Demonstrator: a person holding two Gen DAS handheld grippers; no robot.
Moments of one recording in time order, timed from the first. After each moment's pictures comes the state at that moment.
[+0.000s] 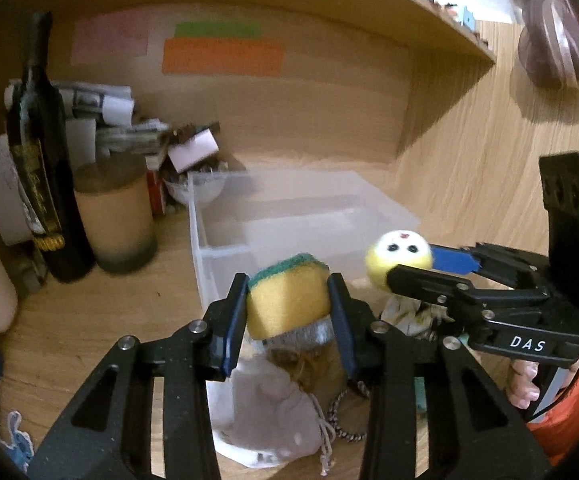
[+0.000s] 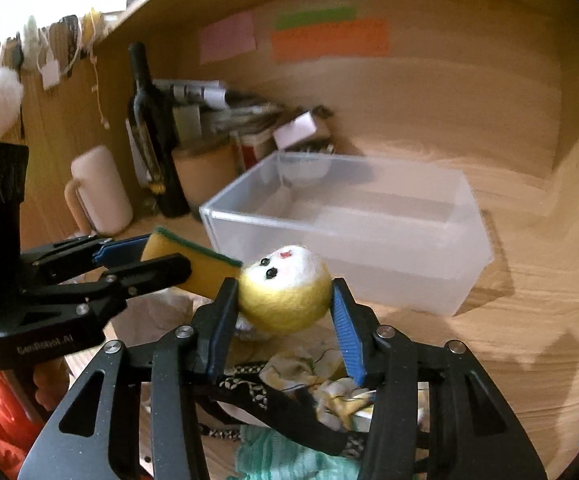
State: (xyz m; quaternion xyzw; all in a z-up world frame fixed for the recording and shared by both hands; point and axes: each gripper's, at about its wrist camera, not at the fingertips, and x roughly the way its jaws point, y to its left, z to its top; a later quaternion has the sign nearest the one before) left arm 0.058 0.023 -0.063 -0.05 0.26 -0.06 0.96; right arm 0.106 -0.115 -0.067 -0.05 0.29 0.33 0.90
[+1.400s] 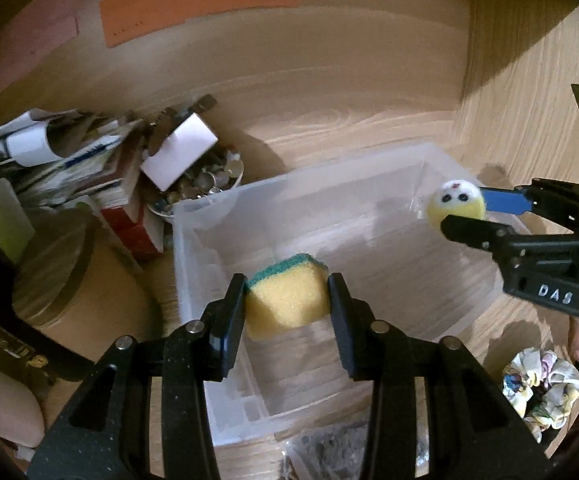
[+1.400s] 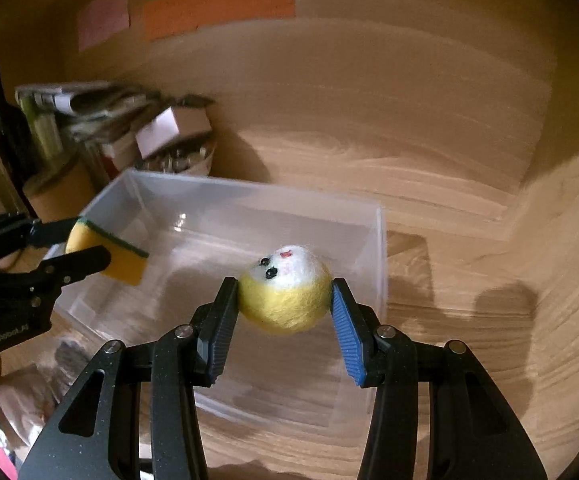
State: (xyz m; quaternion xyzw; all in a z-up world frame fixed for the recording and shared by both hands) left arm 0.224 0.021 -0.080 0.04 0.39 -0.01 0.92; right arm 0.239 -0.116 -0.072 -0.10 0.37 0.21 0.90
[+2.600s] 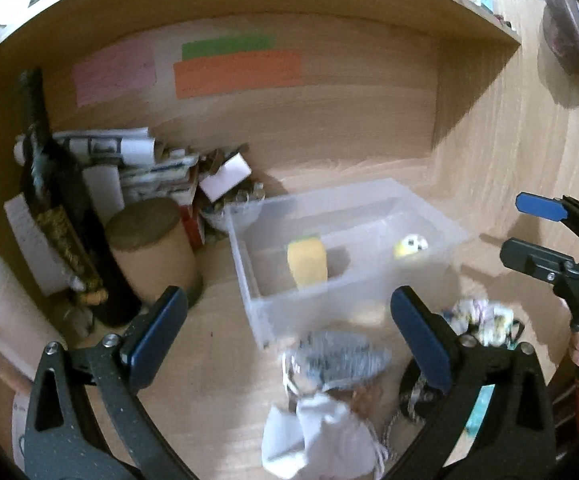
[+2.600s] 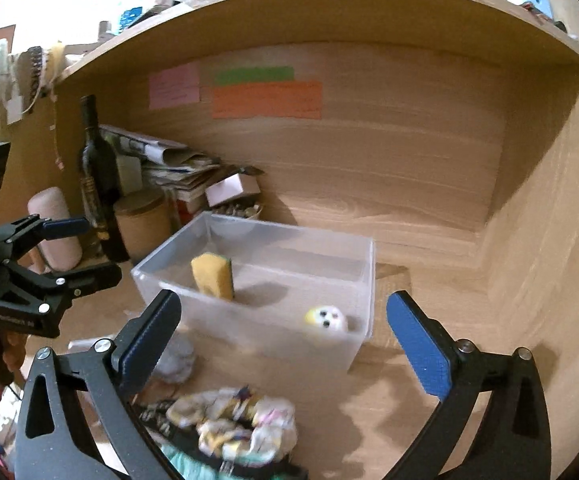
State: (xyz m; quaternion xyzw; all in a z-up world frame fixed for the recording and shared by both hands) left arm 0.088 0.021 -0.044 0.02 0.29 0.00 0.96; right arm 0.116 -0.148 -0.032 -0.07 0.23 0.25 0.94
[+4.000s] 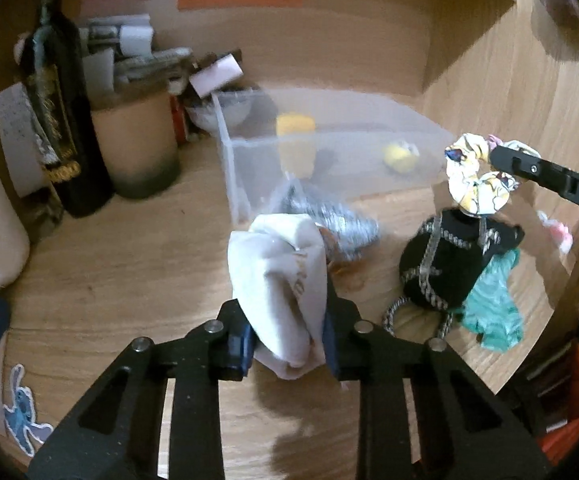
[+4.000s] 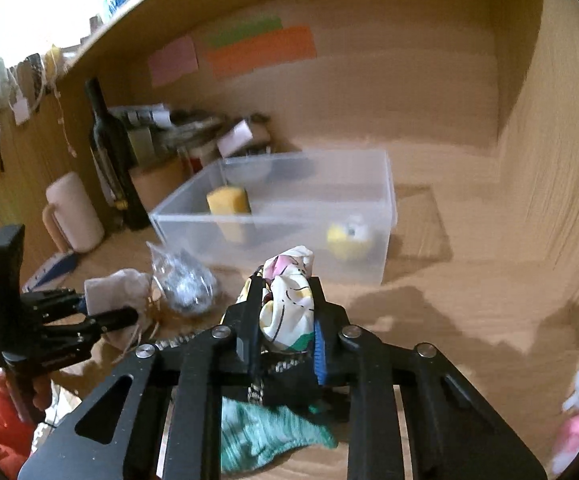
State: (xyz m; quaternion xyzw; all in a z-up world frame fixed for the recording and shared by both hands) left arm 0.051 0.024 -0.118 -0.02 0.35 -0.02 0.94; right arm 0.099 -0.169 -0.075 0.00 0.29 0.27 0.92
